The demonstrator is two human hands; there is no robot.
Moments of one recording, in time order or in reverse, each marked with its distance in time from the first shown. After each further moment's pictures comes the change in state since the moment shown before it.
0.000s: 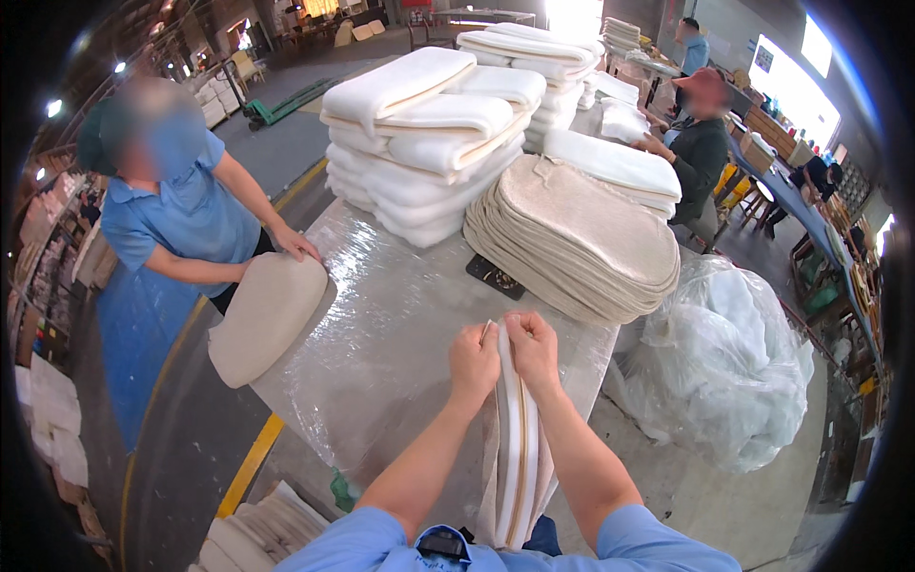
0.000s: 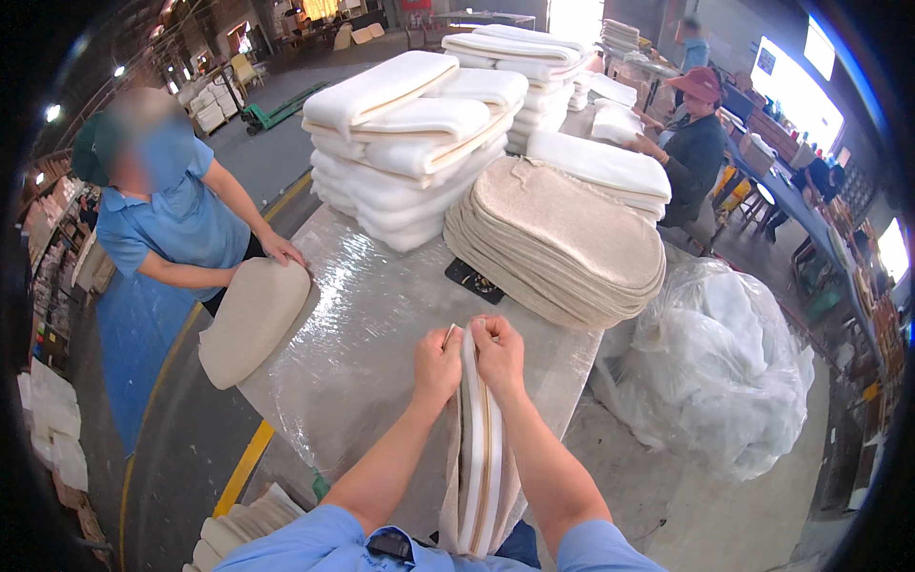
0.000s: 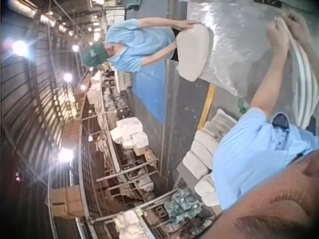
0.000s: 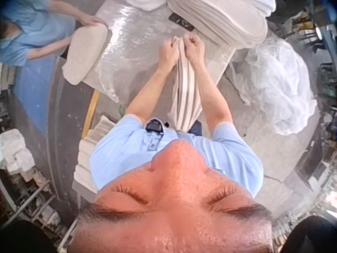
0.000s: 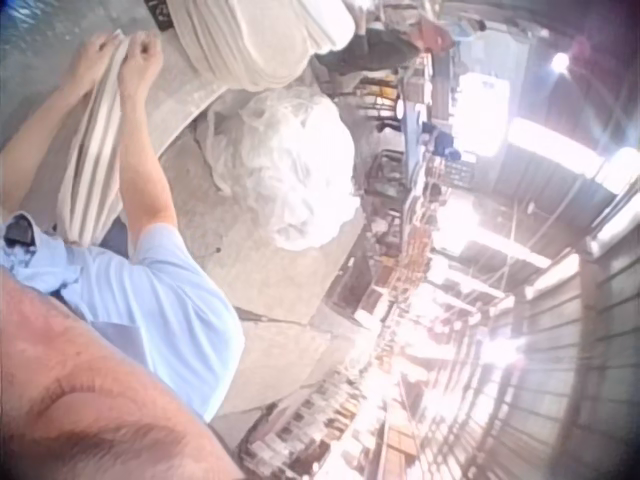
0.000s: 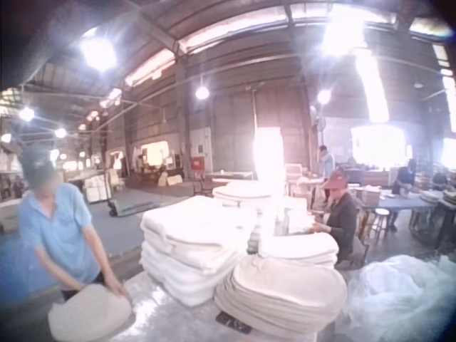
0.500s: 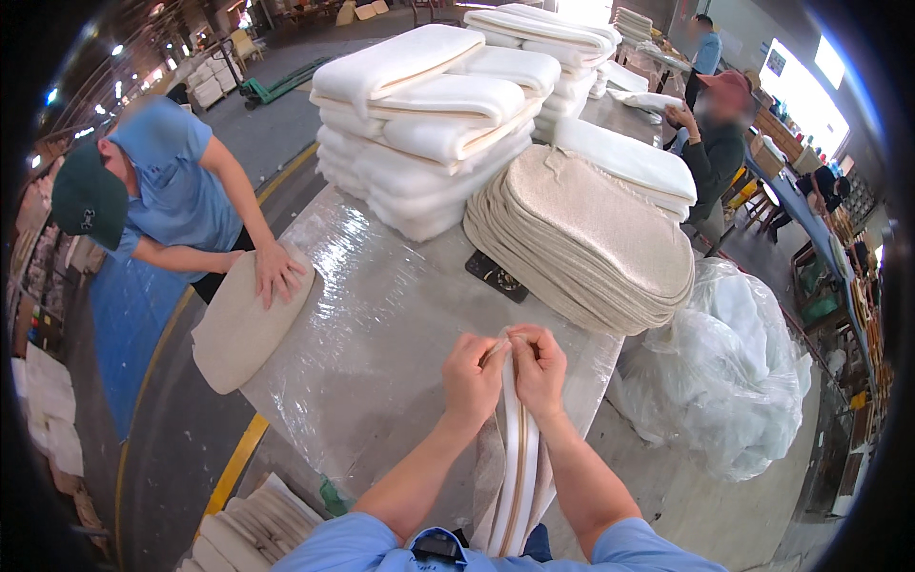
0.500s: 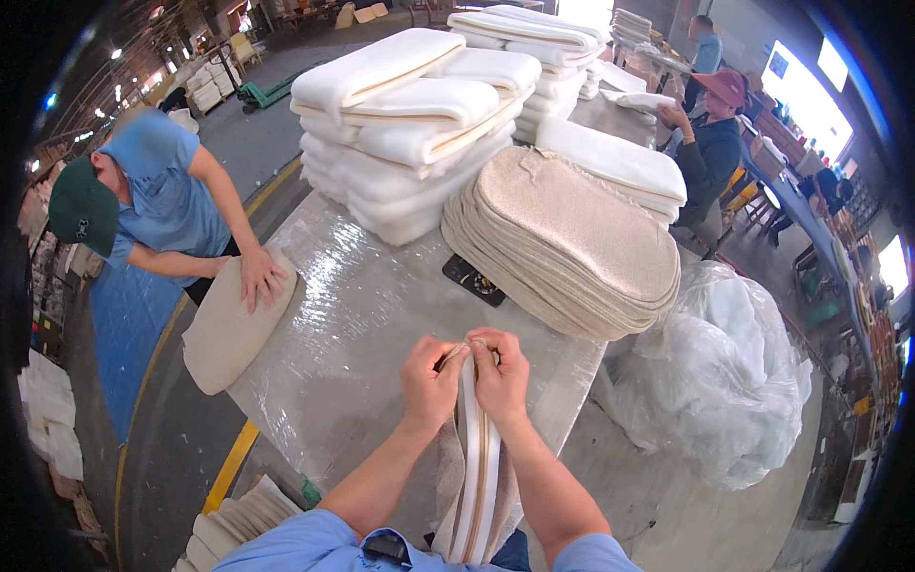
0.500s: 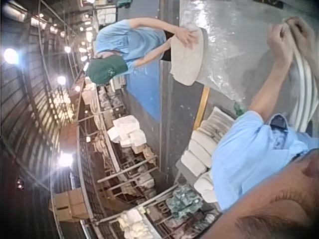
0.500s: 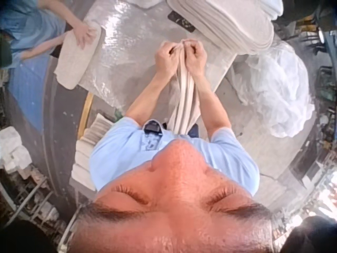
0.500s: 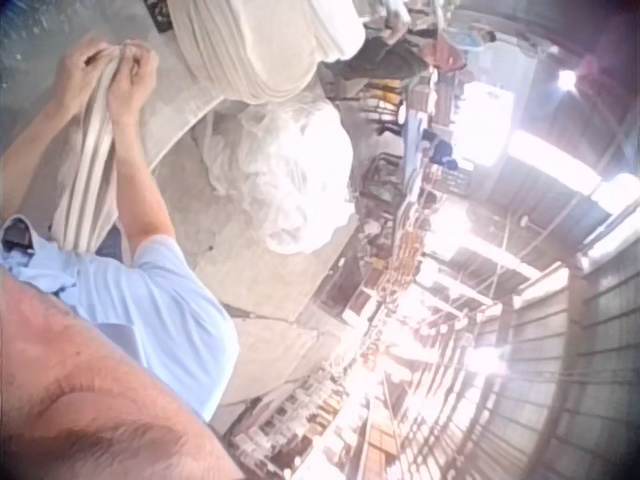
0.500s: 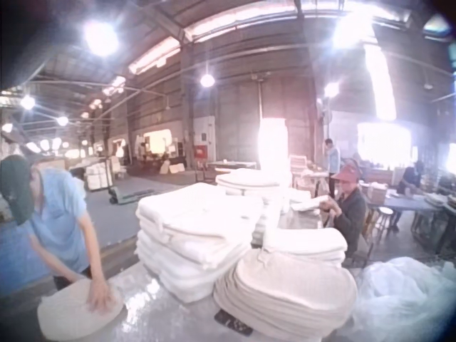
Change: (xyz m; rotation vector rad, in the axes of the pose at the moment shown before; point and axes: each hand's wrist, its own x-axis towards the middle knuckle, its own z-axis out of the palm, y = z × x) left_hand -0.001 0.016 -0.004 -0.104 0.076 0.168; right_hand -0.005 0.012 -0.007 -0.139 -0.010 -0.337
